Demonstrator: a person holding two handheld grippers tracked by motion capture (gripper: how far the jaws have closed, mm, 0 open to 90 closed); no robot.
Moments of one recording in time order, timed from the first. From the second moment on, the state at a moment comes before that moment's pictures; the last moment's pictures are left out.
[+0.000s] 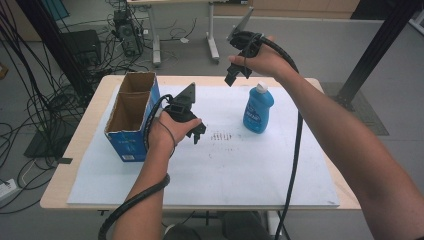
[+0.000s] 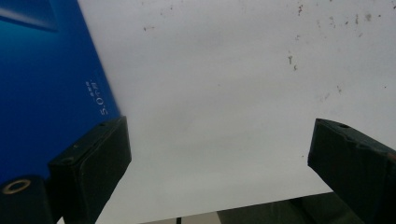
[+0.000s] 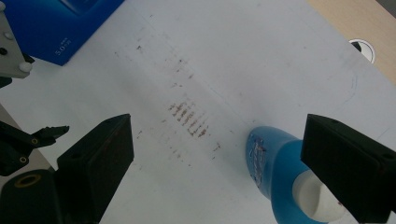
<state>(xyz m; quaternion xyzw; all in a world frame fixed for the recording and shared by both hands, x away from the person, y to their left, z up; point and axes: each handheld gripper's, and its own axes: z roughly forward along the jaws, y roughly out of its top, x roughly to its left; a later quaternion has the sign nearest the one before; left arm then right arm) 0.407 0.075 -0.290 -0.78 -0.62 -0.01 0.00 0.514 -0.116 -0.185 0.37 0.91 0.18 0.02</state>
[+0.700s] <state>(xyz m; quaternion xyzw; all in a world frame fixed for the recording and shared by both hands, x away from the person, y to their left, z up) 0.405 0.077 -0.285 -0.78 -0.62 -0.02 0.00 0.507 -0.123 -0.177 0.37 0.91 0.18 0.02</state>
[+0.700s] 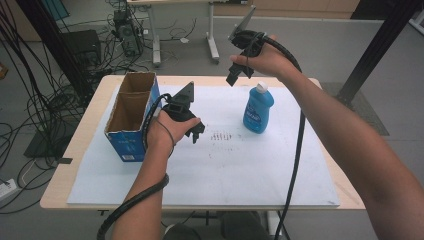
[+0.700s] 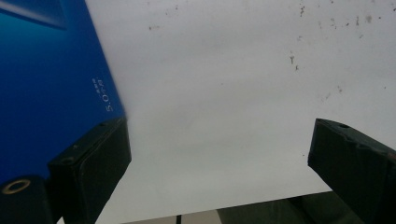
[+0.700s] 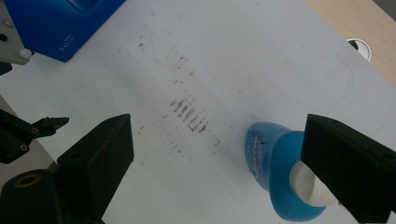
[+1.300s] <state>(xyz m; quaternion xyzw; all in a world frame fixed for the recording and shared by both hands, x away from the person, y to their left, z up) 0.400 0.071 -0.279 -0.79 -0.62 -0.02 0.00 0.494 -0.159 -0.163 0.39 0.90 0.17 0.04</state>
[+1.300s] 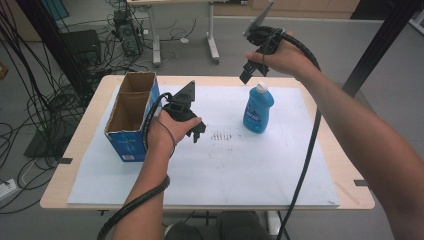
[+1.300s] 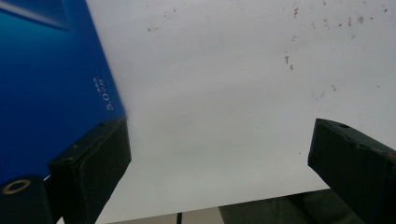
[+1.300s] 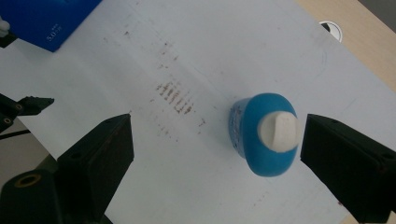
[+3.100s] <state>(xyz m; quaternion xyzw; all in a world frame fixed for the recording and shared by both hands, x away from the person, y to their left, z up) 0.395 0.082 -0.281 -0.78 -0.63 -0.03 0.00 0.470 -0.272 -0.265 0.37 0.89 0.25 0.08</state>
